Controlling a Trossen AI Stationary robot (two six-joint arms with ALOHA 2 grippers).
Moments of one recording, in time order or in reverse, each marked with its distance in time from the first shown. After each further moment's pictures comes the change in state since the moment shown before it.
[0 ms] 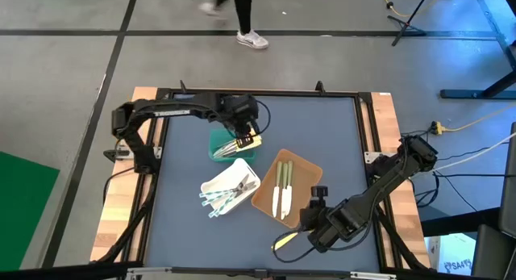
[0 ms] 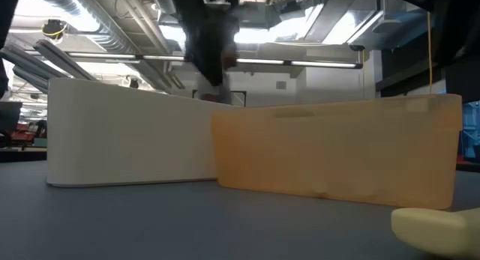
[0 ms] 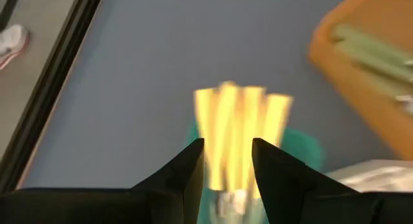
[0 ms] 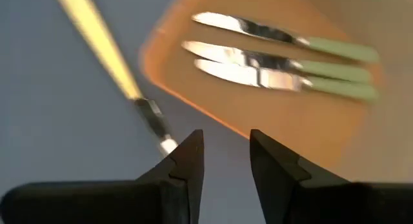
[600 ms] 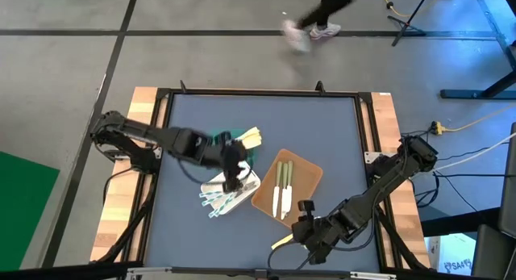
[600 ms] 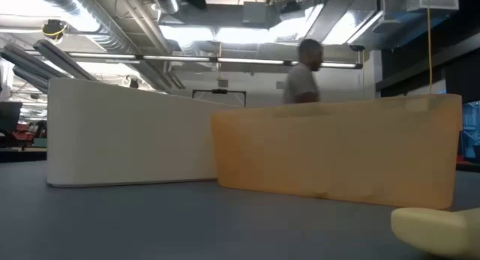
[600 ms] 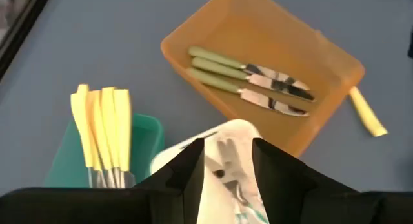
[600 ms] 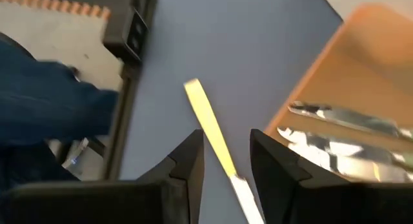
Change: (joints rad) left arm -0.476 -0.176 0.001 -0.018 -0.153 -0.319; right arm 0.000 0.000 0.000 0.366 -0.121 -0.102
